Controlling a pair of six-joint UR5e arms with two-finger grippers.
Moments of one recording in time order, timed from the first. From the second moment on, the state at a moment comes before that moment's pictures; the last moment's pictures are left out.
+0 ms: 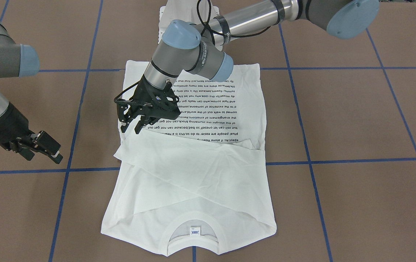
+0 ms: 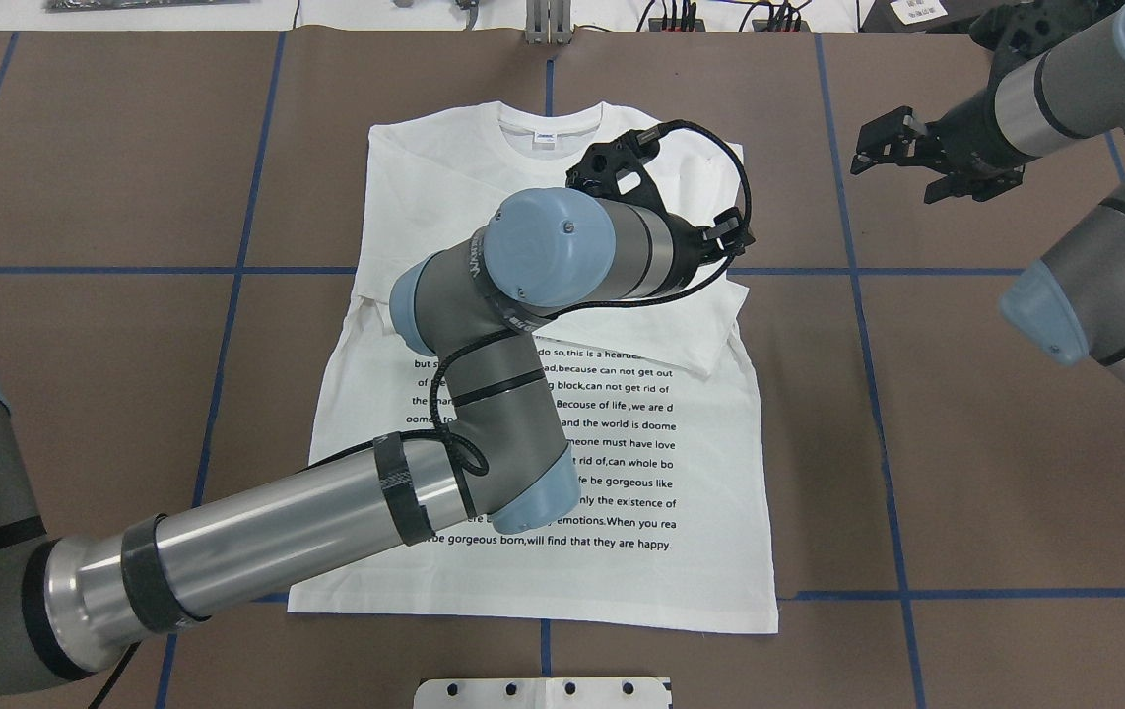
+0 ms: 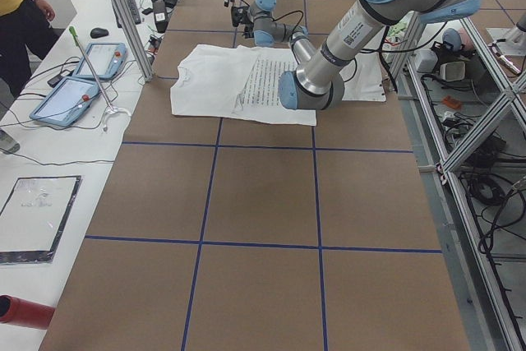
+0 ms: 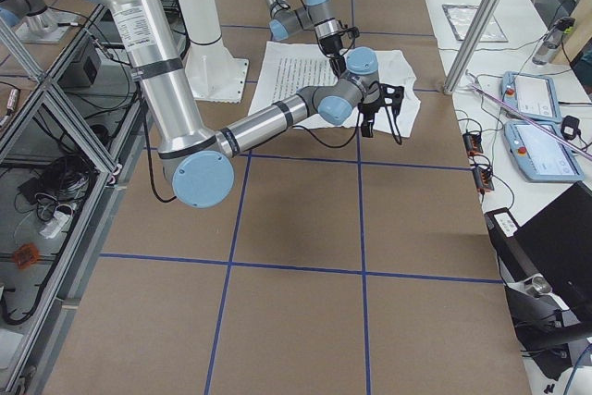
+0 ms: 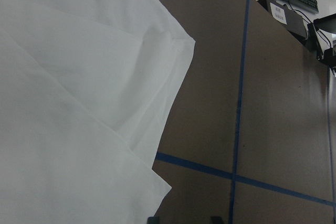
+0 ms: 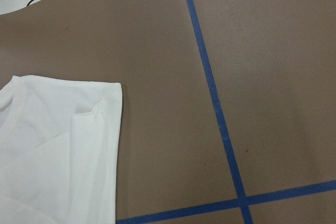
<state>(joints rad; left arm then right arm) -0.49 -2.58 -1.26 -2.33 -1.64 -1.65 1.01 -1.26 1.71 -1.12 2.12 1.24</state>
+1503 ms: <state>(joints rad) -0.62 -1.92 -1.86 -2.24 -1.74 -1.23 -0.08 -1.50 2.14 -1.46 1.12 2.34</state>
